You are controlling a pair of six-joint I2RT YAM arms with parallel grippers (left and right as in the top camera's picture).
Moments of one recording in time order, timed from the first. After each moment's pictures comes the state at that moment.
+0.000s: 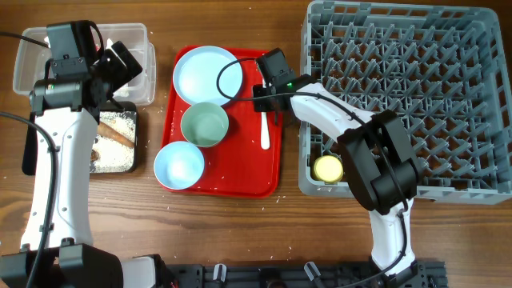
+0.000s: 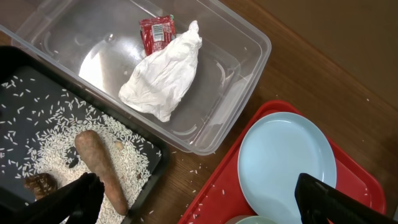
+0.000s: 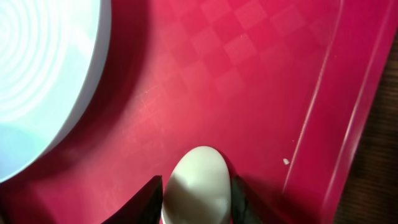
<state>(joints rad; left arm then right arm) 0.12 1.52 1.42 -0.78 -0.11 -0.48 0.52 2.18 1.50 -0.39 -0.03 0.35</state>
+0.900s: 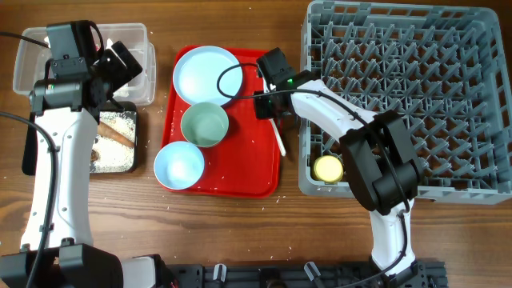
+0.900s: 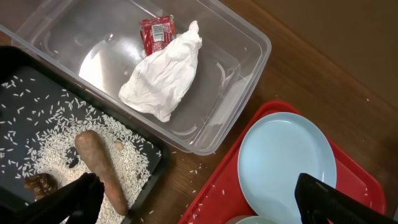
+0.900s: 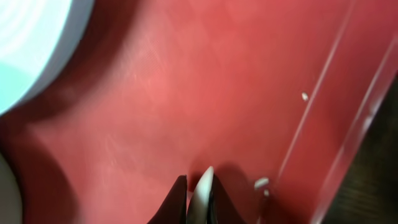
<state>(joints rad) 0.12 1.52 1.42 -0.78 -0.11 -0.48 0.51 2.17 1.54 -0.58 -0.10 0.34</state>
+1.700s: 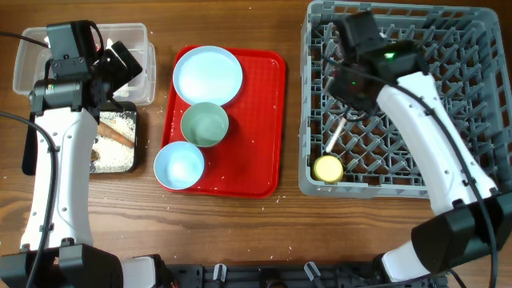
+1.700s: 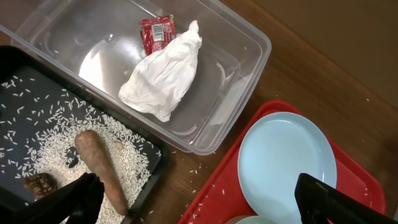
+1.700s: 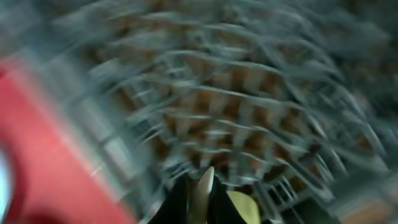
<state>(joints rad) 0.12 1.52 1.42 -0.78 -0.11 -0.48 0.27 1.71 1.61 -1.27 0.25 0.96</state>
